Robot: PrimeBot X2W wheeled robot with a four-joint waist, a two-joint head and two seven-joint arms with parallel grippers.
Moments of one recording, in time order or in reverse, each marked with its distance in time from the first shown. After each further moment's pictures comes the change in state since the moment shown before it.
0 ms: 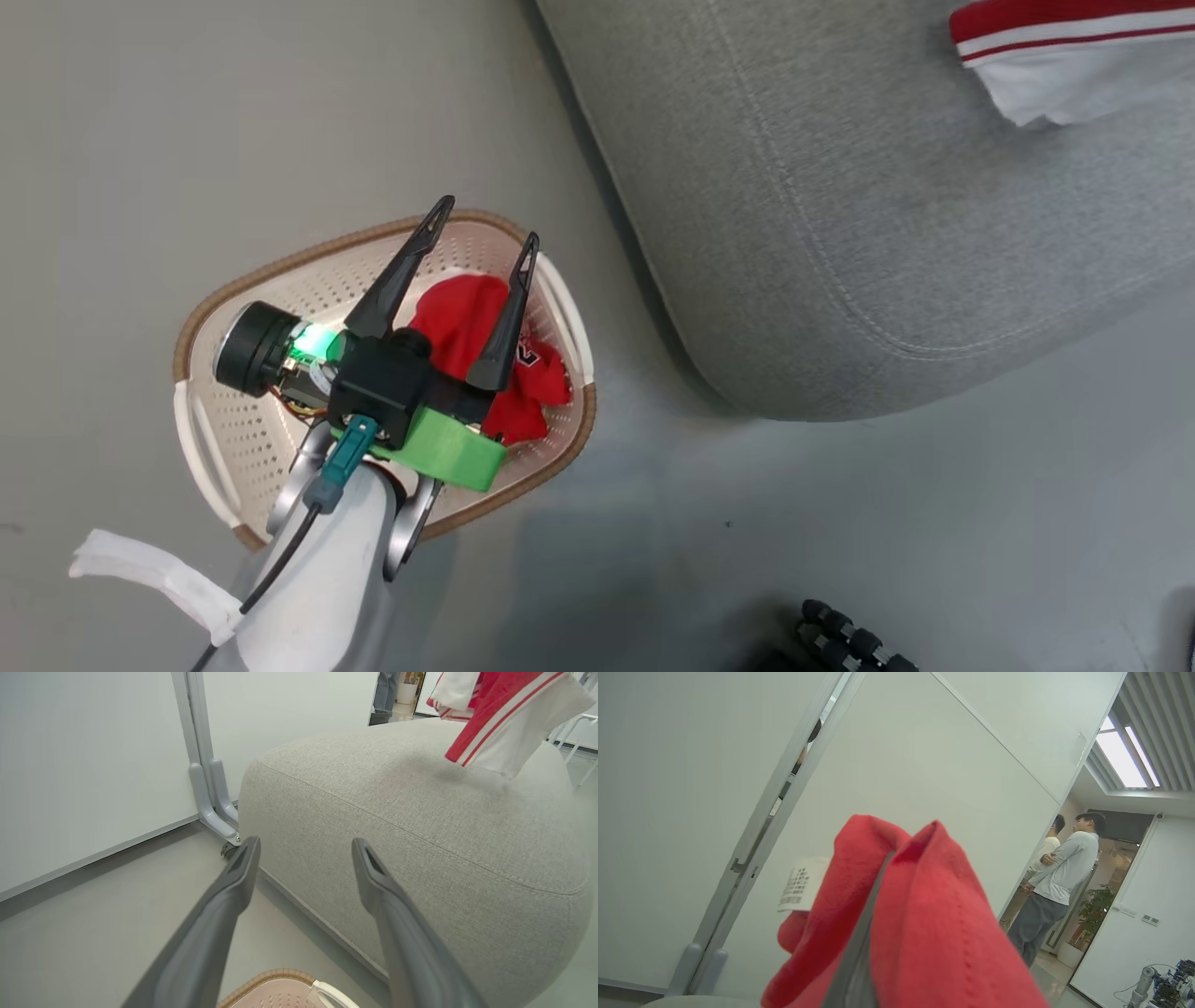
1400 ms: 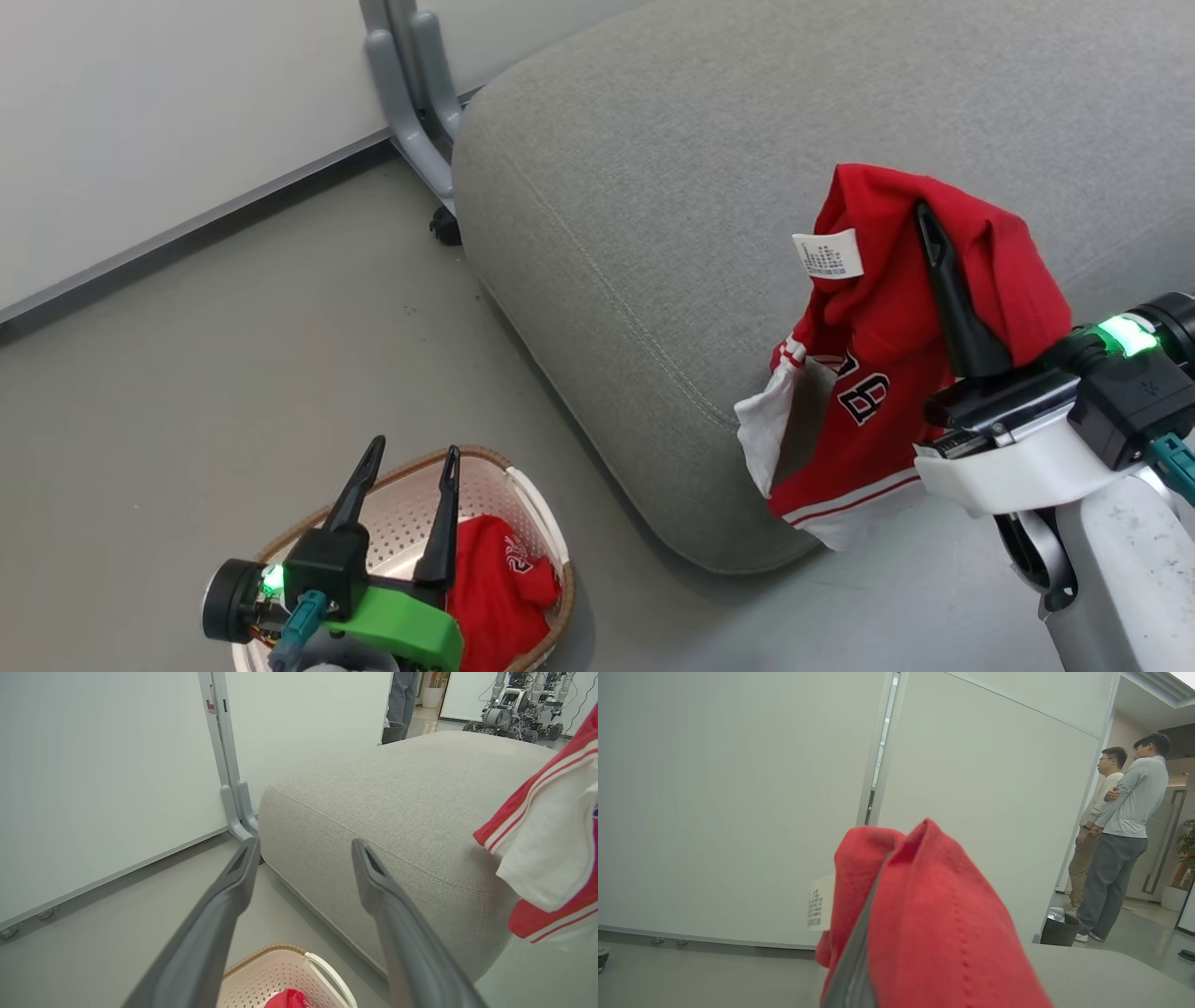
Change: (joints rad) left arm 0.364 -0.054 0.168 0.069 -0.073 0.038 0.000; right arm 0.743 0.302 0.279 -0.299 -0.065 0.000 0.000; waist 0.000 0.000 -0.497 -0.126
